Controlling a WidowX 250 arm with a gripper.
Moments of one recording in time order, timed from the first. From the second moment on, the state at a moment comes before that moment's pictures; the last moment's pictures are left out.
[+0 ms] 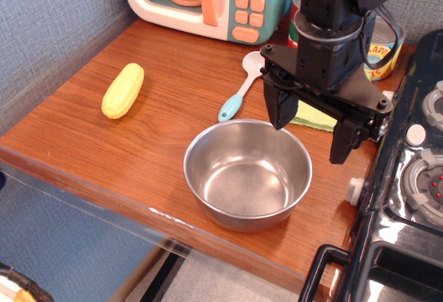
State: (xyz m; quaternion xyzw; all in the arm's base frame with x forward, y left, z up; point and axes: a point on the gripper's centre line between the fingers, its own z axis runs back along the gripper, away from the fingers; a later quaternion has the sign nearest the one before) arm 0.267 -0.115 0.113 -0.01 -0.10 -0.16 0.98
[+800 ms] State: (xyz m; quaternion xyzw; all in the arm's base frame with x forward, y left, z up) arm 0.308 -0.029 0.104 0.04 -0.09 -0.02 0.99
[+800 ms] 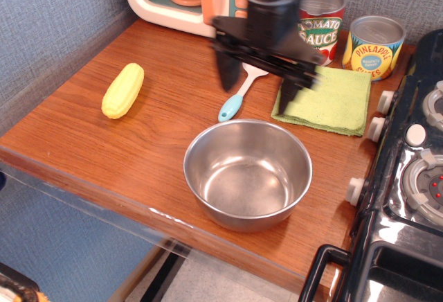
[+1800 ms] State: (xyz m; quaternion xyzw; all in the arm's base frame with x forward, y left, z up) arm 0.365 0.011 0.027 0.04 -0.03 0.05 1.00
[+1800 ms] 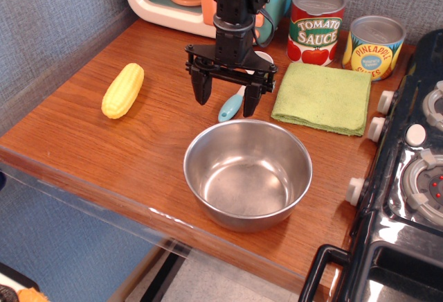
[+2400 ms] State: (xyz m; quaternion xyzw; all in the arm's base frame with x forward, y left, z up) arm 0.374 0.013 0.015 0.04 -0.03 0.06 1.00
